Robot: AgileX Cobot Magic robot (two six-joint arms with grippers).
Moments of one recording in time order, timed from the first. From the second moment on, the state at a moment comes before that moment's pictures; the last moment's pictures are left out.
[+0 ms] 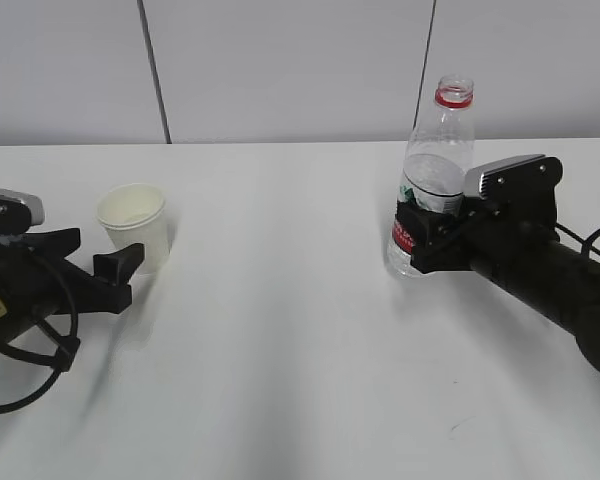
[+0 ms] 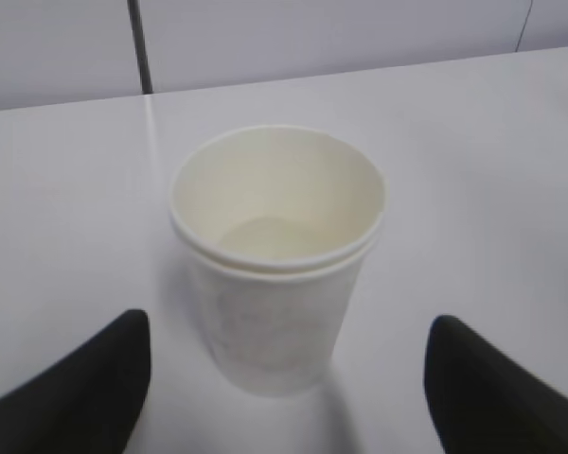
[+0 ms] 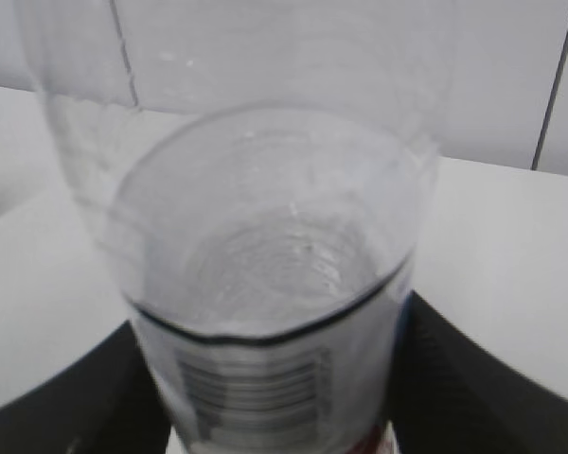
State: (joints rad) left arm -0.18 1.94 -0.44 0.20 -1.14 -0.07; right arm 0.17 1.99 -0.66 -0.23 -1.09 0.08
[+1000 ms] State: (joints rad) left arm -0.18 1.80 -0.28 0.19 -1.14 -0.07; right arm 0.17 2.10 -0.67 -0.15 -1.18 0.08
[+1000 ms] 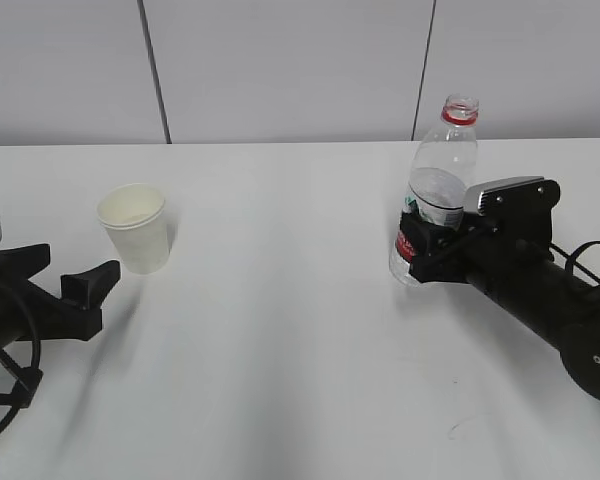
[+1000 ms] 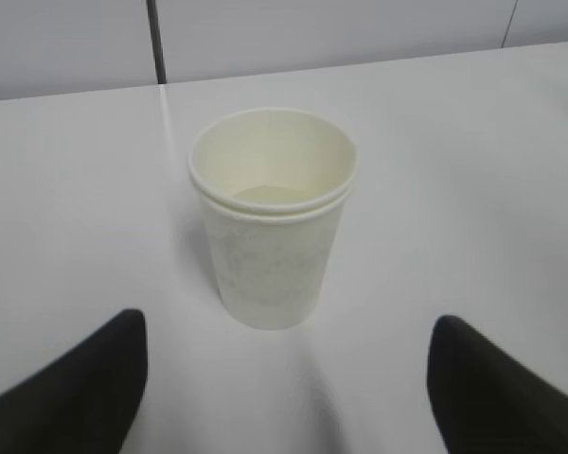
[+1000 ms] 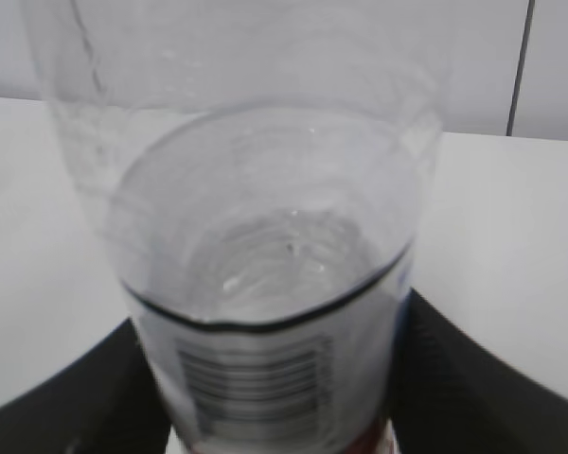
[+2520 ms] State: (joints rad) left arm -0.18 1.80 -0.28 0.20 -1.14 -0.07; right arm 0.17 1.93 -0.49 -0.17 -1.15 0.09
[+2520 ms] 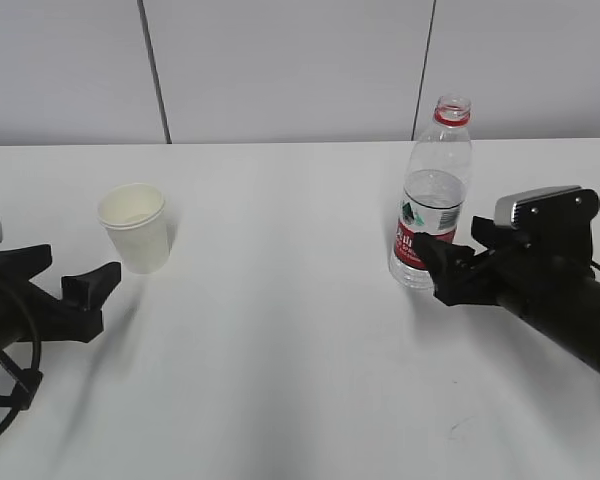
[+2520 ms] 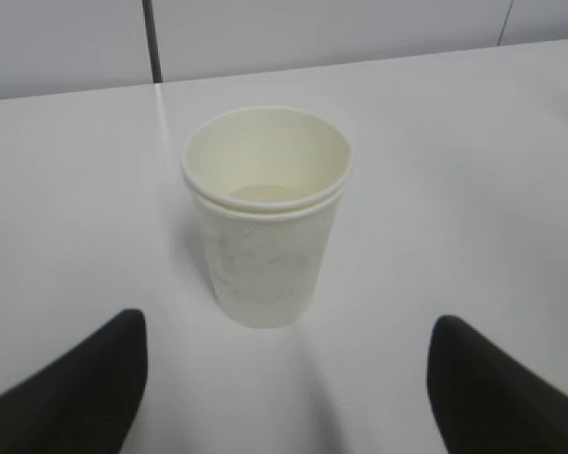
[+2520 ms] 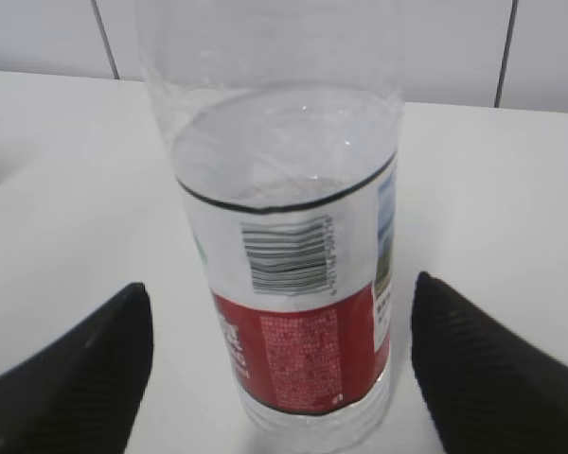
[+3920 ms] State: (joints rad) left arm -0.18 1.62 -0.28 0.16 -0.83 -0.13; right arm 0.17 1.29 -0.41 -0.17 -0.23 0.20
